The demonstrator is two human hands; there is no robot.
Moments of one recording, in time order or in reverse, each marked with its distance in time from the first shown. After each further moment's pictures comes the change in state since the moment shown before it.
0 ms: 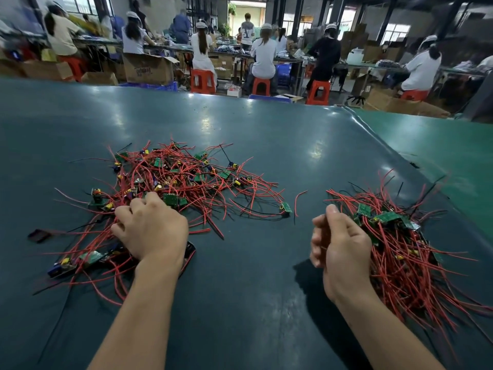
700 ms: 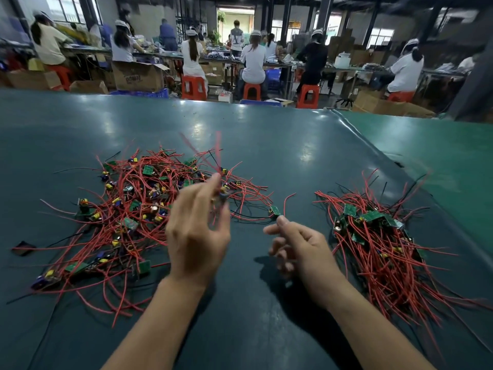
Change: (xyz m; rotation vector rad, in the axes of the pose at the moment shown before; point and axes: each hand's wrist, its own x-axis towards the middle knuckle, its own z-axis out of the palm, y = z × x) left_hand -0.051 0.037 -0.010 -0.809 0.428 0.857; right_hand -0.007 -0.001 0.005 -0.152 -0.370 0.222
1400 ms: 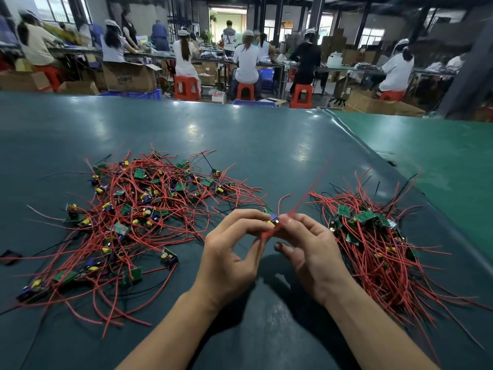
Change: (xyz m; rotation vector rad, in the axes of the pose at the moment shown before) left_hand -0.018 0.031 0.016 -0.632 -0.318 -0.098; right_hand 0.008 -0.008 -0.005 0.349 0.058 -0.050
